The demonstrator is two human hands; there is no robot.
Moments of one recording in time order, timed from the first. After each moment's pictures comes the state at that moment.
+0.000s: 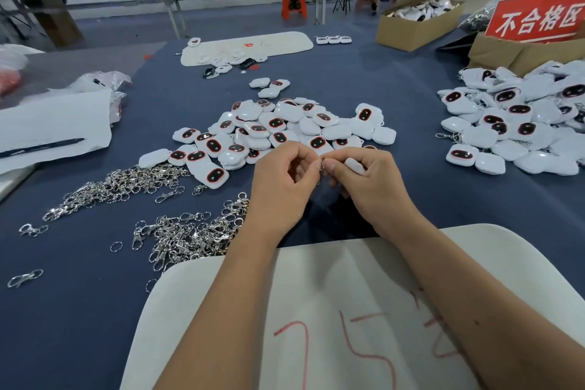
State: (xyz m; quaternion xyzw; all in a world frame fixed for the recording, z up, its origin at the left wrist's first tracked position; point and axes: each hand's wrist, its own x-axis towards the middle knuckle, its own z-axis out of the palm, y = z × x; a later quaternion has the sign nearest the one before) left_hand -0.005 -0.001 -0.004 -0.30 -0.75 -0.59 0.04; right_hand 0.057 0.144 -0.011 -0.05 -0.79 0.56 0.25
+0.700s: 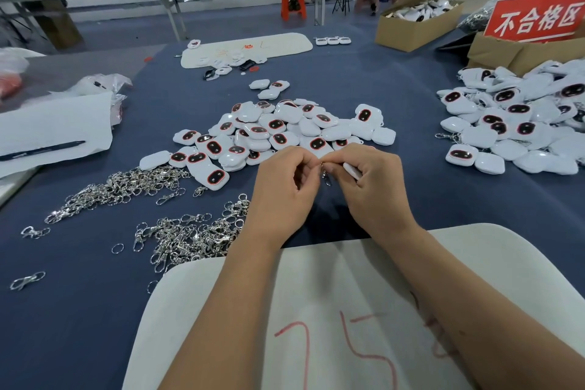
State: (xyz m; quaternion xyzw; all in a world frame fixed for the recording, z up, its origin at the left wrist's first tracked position) left_hand -0.007 -0.003 -0.009 -0.36 -0.79 -0.49 0.11; right_hand 0.064 0.138 -0.008 0.02 -0.85 0.36 0.38
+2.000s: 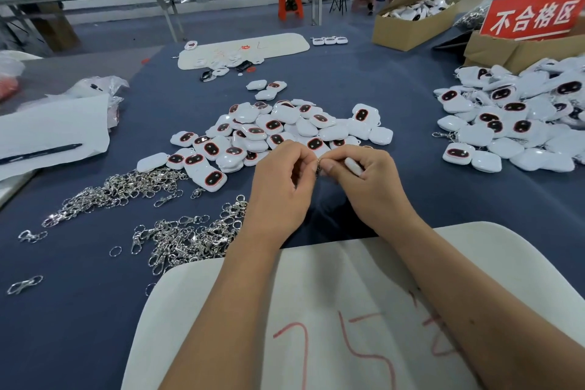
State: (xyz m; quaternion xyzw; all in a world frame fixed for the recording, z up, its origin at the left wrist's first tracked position) left_hand -0.008 -0.003 -0.006 -0.37 -0.78 -0.49 0.14; right_hand 0.058 0.143 -0.010 -0.02 -0.80 0.52 0.29
